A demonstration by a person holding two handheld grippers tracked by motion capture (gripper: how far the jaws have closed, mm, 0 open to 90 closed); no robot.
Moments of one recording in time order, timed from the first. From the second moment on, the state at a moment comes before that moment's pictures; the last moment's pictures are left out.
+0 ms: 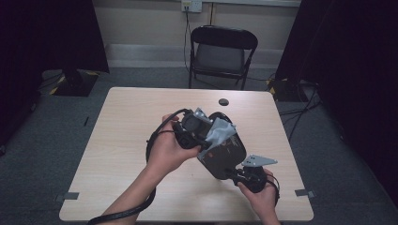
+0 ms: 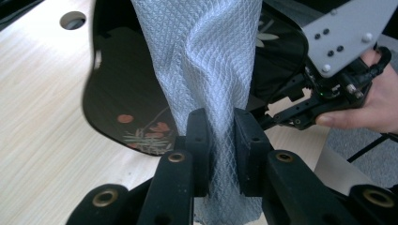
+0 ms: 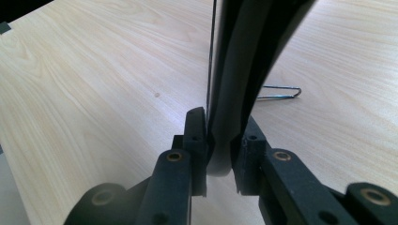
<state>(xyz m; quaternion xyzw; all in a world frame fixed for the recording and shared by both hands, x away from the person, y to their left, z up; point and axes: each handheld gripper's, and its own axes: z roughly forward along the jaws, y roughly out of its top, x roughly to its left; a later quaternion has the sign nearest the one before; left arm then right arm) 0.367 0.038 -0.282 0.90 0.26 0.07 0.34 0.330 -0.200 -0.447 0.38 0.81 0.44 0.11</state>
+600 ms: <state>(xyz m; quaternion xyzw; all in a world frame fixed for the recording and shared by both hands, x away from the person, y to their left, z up) 0.362 0.027 -0.343 0.92 0.26 0.05 0.29 0.330 -0.200 -0.447 0.38 0.81 0.44 0.11</state>
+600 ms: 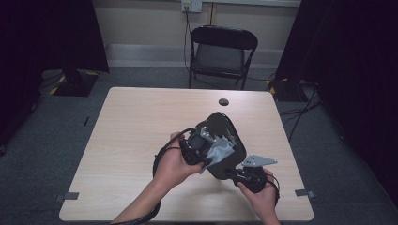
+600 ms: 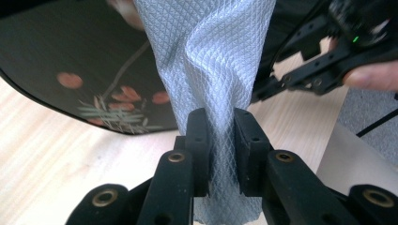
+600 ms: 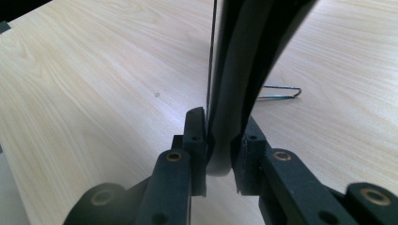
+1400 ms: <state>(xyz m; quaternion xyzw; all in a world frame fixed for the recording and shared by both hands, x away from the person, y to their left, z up) 0.359 0.030 -0.426 0.93 0.29 0.01 0.24 0.330 -0.200 -0.447 0.38 0.81 0.44 0.11</state>
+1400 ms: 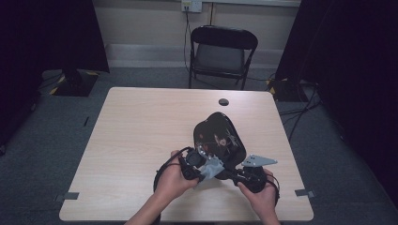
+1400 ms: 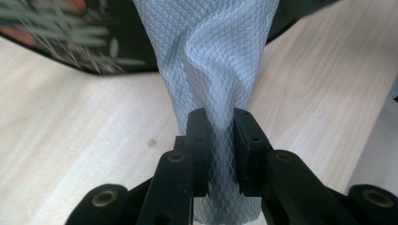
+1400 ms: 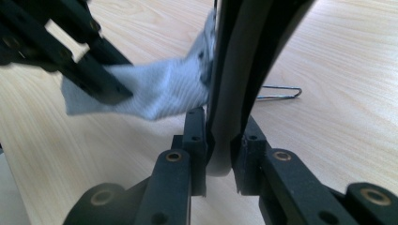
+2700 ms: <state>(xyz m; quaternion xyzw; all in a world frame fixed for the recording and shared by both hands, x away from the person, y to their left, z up) 0.353 0.041 -0.318 0.91 0.27 0.07 0.31 0.323 -0.209 -0.445 0.38 0.80 0.45 0.10</state>
